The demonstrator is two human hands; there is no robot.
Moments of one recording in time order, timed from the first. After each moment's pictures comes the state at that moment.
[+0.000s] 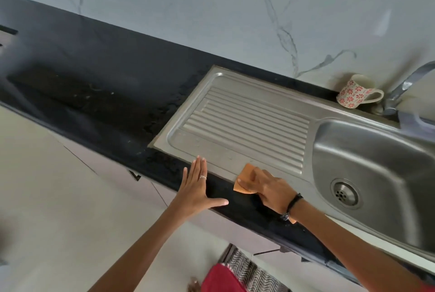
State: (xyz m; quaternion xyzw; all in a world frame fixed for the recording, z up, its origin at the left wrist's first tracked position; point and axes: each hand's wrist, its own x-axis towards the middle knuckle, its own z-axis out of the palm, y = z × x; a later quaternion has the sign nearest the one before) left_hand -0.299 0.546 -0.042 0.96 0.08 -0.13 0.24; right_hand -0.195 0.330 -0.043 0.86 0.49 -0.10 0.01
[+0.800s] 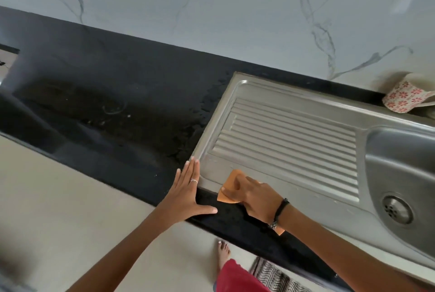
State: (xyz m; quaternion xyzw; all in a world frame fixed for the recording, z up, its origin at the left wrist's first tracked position) left_hand -0.265 0.702 -0.043 0.96 0.04 -0.18 0.20; right_hand -0.180 0.495 -0.043 0.84 0.51 -0.15 -0.05
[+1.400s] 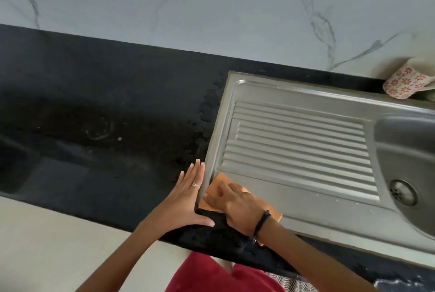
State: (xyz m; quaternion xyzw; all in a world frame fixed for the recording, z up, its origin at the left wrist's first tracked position) left_hand -0.219 0.770 -0.031 0.94 -0.11 -0.24 0.21; right_hand -0.184 0.585 -0.066 0.87 0.47 -0.08 -0.09
